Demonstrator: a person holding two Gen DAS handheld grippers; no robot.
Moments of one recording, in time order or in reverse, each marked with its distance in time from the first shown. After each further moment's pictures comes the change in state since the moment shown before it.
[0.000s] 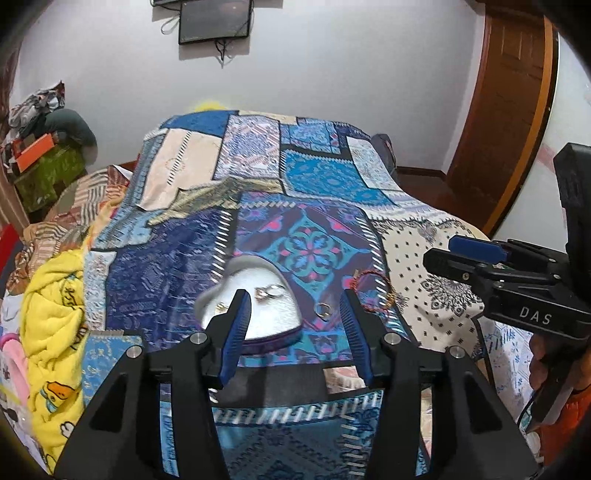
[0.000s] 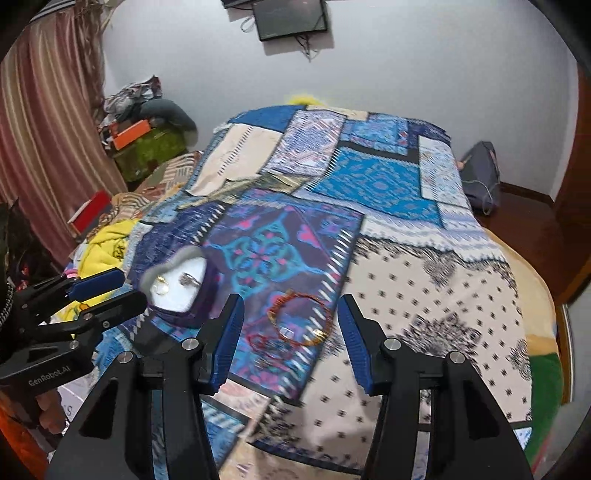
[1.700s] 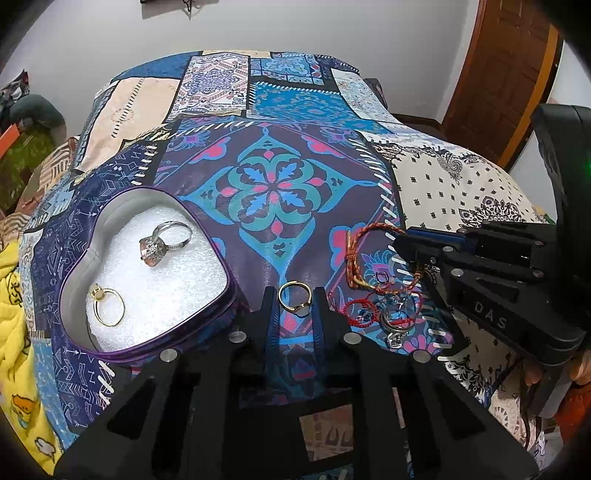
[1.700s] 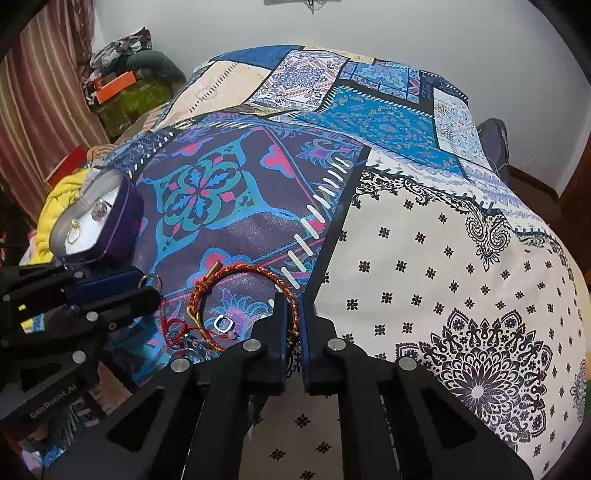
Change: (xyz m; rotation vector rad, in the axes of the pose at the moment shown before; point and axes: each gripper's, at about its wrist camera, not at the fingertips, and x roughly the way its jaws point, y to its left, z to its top) left arm 0.122 -0.028 -0.020 0.068 0.185 -0.027; right arm 0.086 -0.016 -0.020 -0.050 0.146 -0.001
